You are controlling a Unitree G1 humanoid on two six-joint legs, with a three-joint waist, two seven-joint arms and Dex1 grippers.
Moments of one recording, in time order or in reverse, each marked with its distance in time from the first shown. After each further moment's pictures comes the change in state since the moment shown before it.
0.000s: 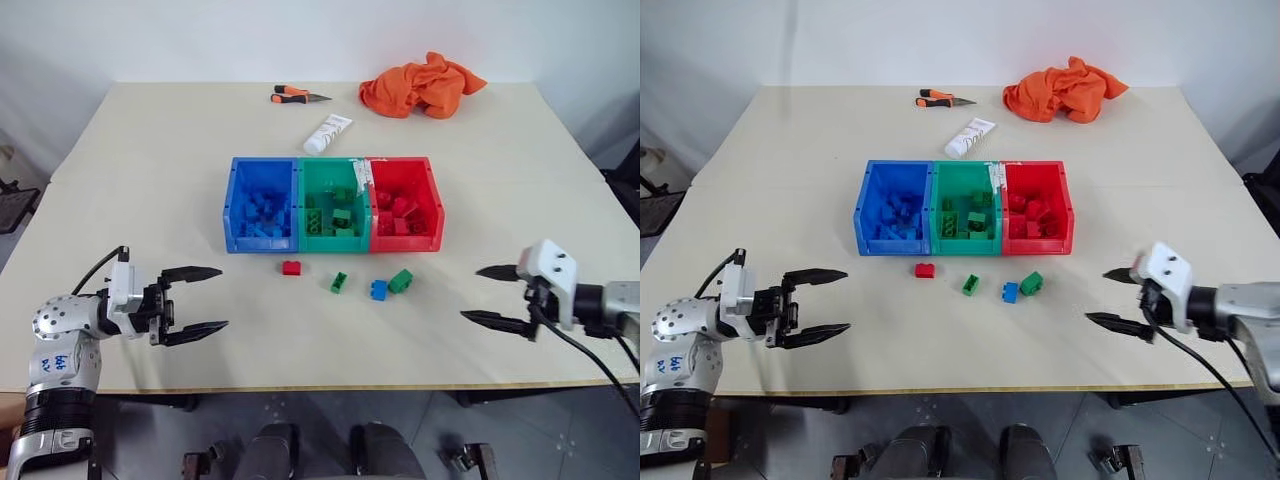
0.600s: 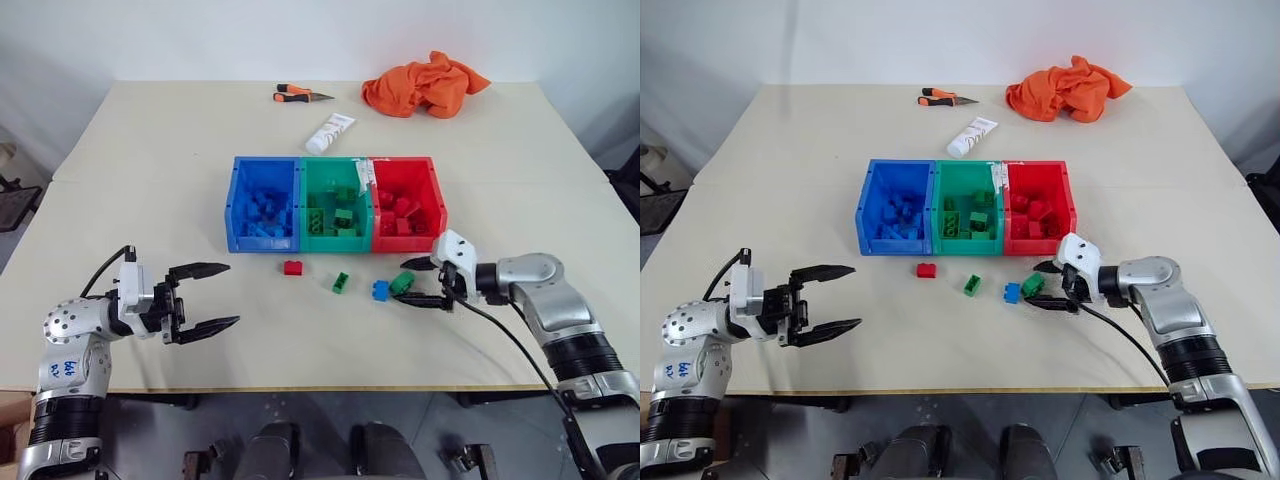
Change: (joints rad) left arm 0.041 -0.041 -0.002 -0.111 0.000 0.022 0.107; right arm -0.353 0.257 0.284 0.404 -0.163 -0.198 0.055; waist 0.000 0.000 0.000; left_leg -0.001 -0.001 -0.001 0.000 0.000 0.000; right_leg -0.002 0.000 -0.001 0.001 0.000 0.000
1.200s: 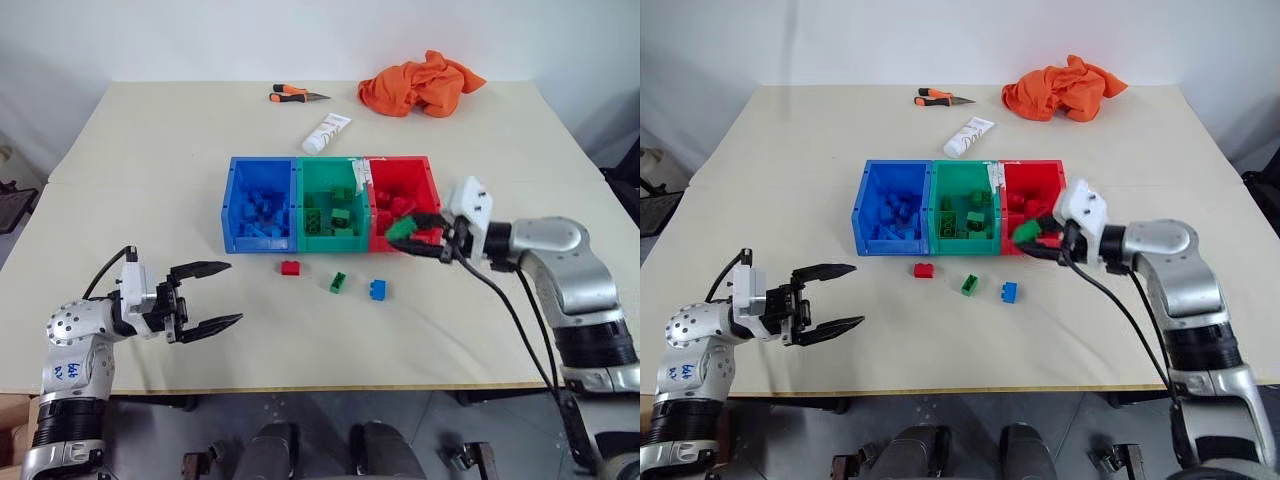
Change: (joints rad) left arm -0.013 -0.024 -0.013 0.014 0.000 -0.009 0.016; right arm -0.149 0.069 -0.109 -0.254 0.092 0.165 -0.137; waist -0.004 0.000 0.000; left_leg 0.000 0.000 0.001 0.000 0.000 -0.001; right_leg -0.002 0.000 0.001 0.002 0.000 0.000
